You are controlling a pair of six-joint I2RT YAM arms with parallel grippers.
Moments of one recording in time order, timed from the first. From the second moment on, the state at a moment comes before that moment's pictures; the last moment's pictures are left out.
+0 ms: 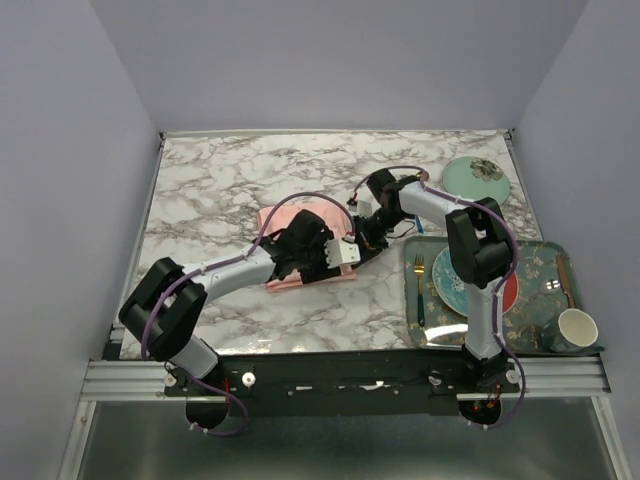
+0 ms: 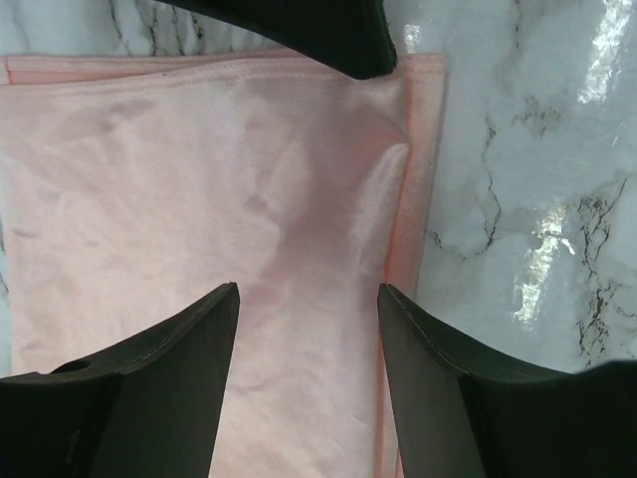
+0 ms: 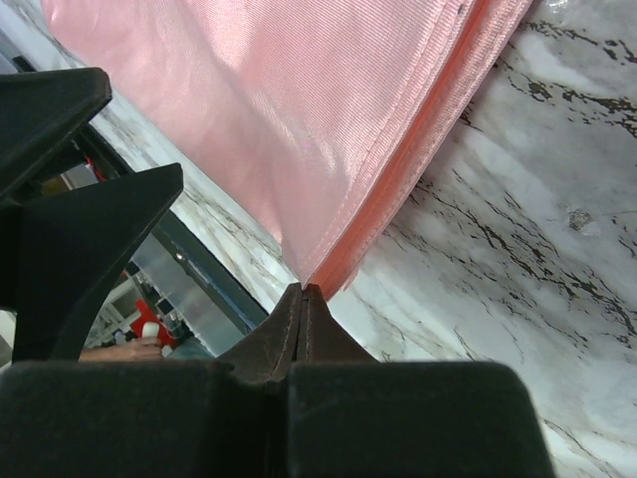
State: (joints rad) left arm -0.74 1.54 0.87 -0.20 0.19 0.68; right arm 0.45 2.10 1.50 -0.89 -0.74 0.11
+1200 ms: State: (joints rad) left arm -0.72 1.57 0.86 -0.23 0.25 0.71; right arm 0.45 2.10 1.50 -0.89 -0.75 0.12
